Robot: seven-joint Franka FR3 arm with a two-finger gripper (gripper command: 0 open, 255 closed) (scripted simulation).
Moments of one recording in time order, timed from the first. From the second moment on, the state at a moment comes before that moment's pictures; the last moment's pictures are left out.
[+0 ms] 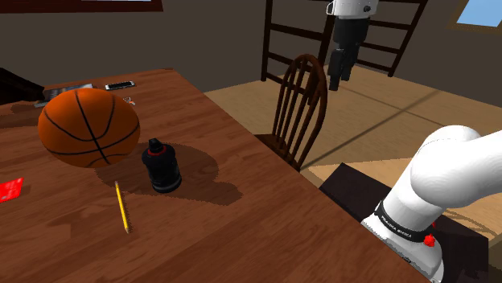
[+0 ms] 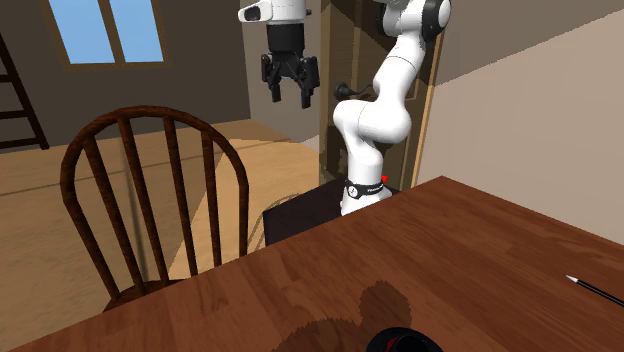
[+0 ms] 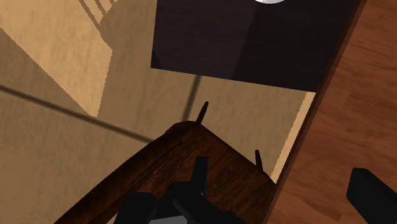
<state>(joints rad) -0.02 -0.76 -0.01 -2.36 -0.04 1.51 -0.13</state>
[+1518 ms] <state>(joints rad) 0.11 -0.27 0.35 -2.13 0.05 1.85 0.23</state>
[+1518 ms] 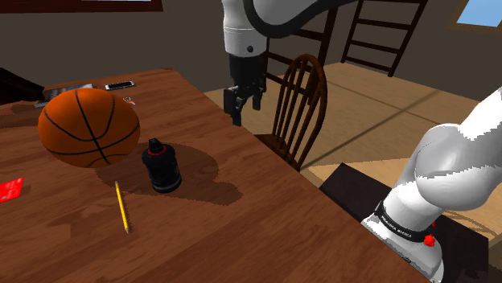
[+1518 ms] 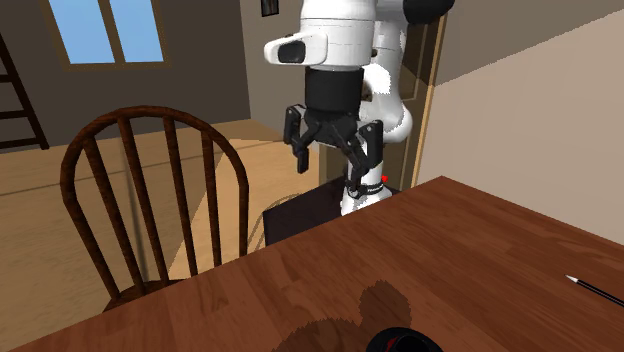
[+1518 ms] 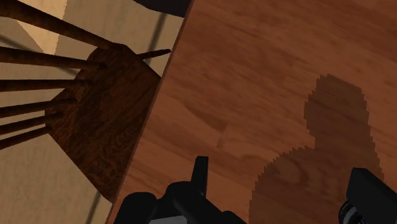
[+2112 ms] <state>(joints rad) 0.17 0.04 0.47 -1.88 -0.08 1.91 0.41</state>
